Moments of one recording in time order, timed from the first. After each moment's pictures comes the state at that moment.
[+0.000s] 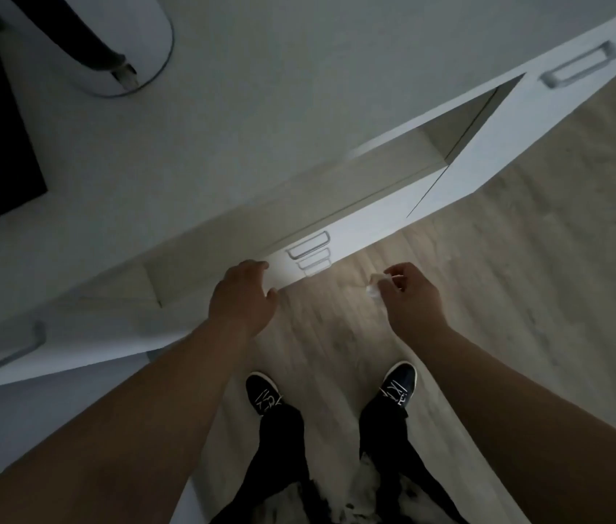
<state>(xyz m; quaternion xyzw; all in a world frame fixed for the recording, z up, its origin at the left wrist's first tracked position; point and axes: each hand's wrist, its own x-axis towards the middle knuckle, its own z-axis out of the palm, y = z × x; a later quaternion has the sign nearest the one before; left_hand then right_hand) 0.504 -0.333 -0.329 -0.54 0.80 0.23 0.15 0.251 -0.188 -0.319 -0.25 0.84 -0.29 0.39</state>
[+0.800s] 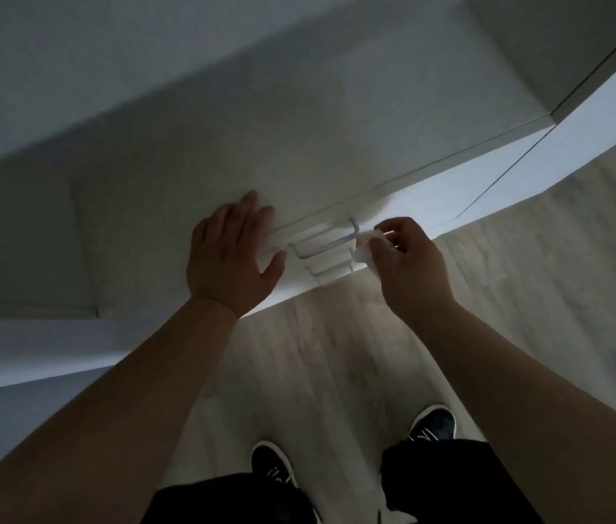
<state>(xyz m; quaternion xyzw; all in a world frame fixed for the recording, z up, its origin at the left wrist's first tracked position) 0.504 -0.396 -0.480 -0.47 0.88 -0.06 -0.03 0.263 -0.281 -0.467 -0.32 0.78 -0.39 0.37</state>
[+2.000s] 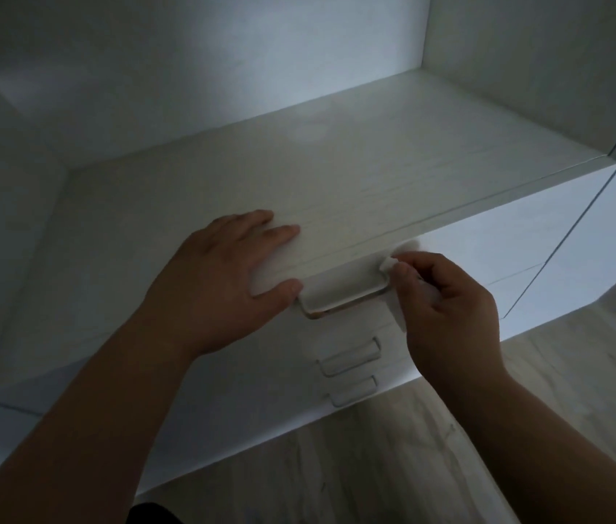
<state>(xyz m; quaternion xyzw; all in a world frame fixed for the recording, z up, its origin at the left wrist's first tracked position) 0.500 -0.434 -0.483 -0.42 0.90 -0.01 -0.09 0.276 -0.310 -0.547 -0.42 0.65 -0.61 0.17</state>
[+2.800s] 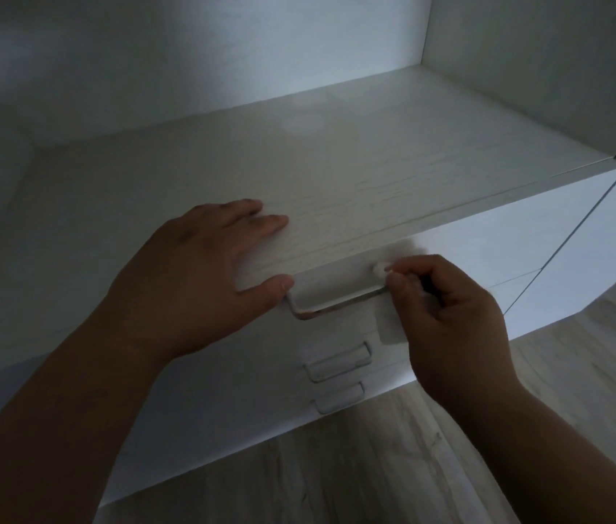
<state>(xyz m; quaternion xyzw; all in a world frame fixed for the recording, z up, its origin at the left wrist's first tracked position) 0.499 -0.435 -0.487 -0.42 0.90 0.00 -0.12 0.268 -0.308 -0.554 -0.50 0.65 -0.56 0.14</state>
